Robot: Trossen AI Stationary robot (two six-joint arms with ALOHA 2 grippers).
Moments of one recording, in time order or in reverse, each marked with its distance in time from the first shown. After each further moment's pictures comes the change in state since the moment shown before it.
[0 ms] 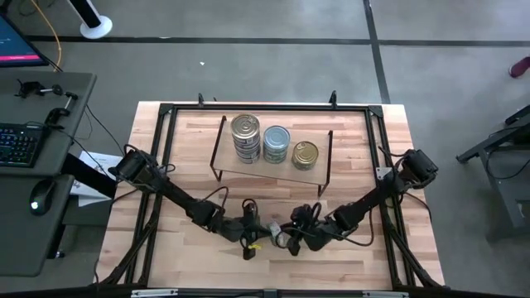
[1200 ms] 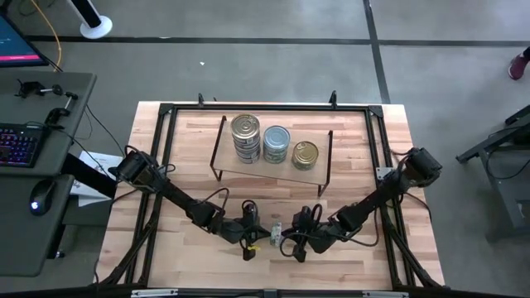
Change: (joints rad) left arm -0.015 0.011 0.000 -0.009 -0.010 -0.028; right arm 0.024 -0.034 0.000 -0.018 -0.066 -0.145
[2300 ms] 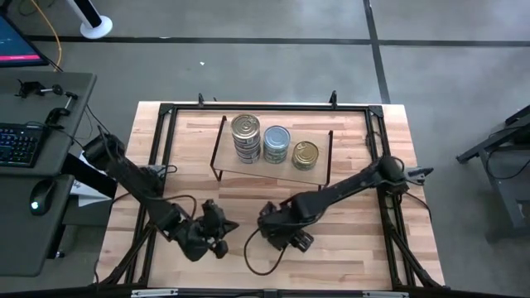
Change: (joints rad) left arm -0.241 -0.376 -0.001 -0.702 -0.384 -0.462; right arm -0.223 0.294 0.902 -1.220 -0.578 -1.312
